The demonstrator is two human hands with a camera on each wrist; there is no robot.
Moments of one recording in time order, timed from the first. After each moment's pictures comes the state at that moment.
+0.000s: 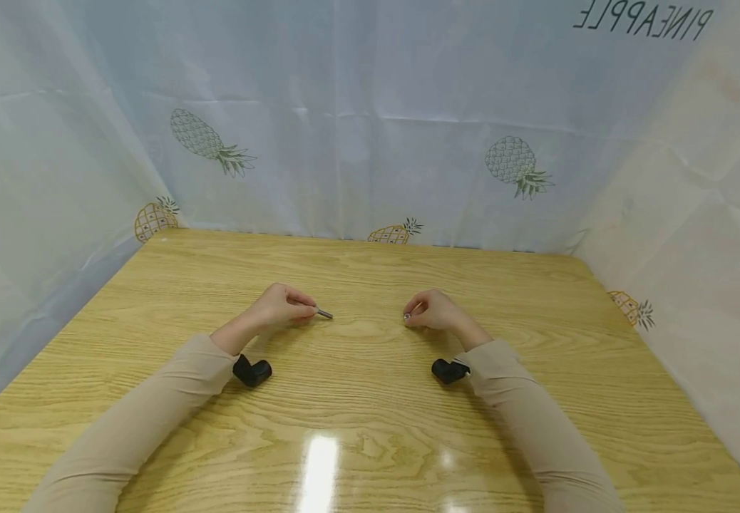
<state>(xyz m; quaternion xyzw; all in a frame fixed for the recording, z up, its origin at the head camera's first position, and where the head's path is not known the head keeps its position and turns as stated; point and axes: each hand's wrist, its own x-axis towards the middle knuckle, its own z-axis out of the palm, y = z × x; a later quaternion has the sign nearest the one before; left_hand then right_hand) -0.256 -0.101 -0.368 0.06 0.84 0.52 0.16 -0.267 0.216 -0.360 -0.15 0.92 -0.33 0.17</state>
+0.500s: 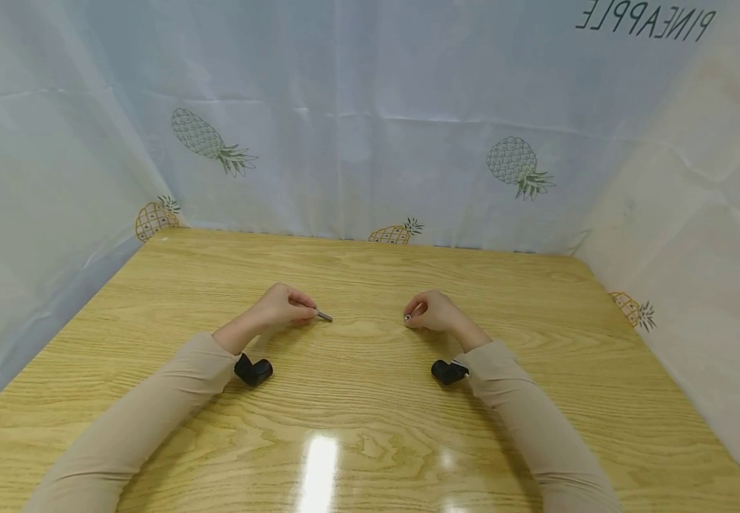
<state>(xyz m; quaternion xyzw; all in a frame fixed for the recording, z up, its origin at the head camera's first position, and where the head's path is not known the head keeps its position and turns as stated) -0.256 -0.101 -0.366 0.07 0.85 0.50 0.16 -0.266 0.213 -0.361 -0.16 0.93 -0.31 0.14</state>
